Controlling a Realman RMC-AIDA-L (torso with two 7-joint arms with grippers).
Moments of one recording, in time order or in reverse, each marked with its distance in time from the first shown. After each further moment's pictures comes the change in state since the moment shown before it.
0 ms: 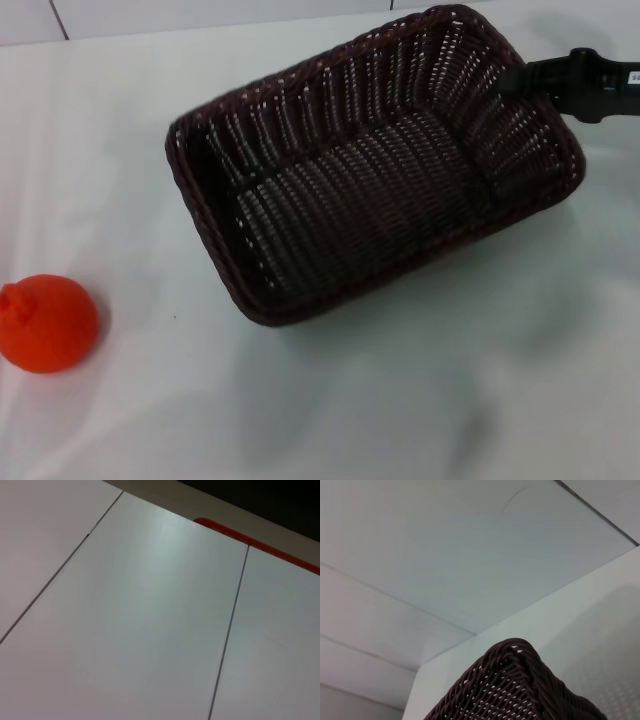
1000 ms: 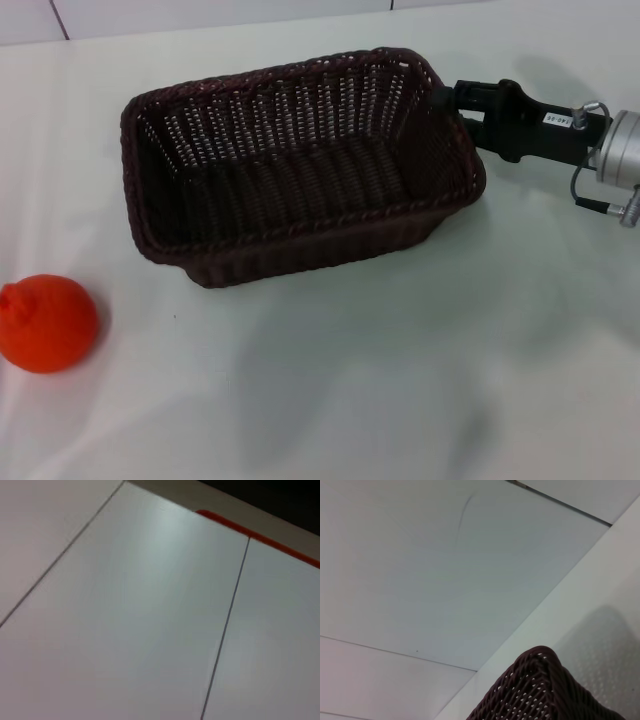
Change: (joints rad) left arm 0.006 0.000 0.019 0.008 0.004 0.008 -0.004; right arm -0.038 0.177 0.028 0.051 0.129 -0.205 0.000
